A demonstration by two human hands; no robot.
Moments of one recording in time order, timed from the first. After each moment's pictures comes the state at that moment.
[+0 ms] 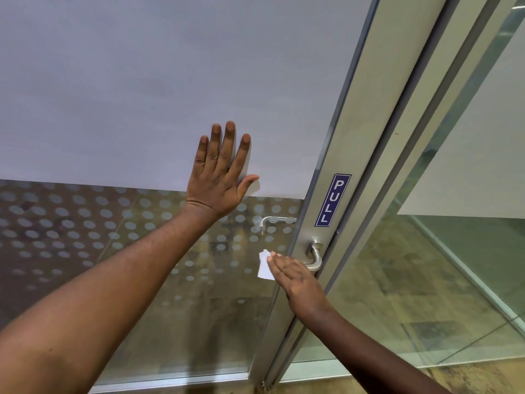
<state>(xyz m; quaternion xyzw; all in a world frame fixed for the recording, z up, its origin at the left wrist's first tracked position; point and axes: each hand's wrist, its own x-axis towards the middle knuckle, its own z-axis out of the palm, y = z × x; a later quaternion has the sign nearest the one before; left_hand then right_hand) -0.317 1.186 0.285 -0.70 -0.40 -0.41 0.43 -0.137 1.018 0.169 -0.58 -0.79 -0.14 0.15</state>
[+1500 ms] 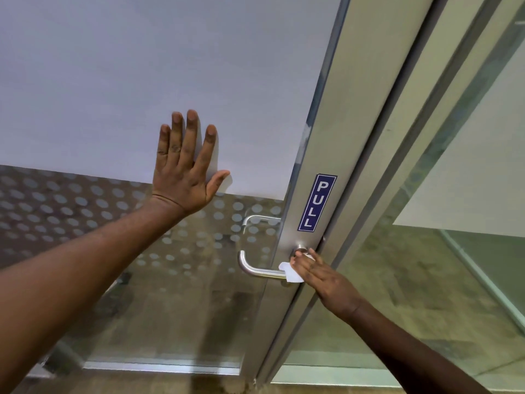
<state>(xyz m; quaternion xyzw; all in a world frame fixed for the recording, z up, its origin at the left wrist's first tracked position) -0.317 1.192 0.275 -0.69 -0.41 -0.41 0.43 -0.002 1.042 0.155 -0.46 -0.87 -0.09 0.15</state>
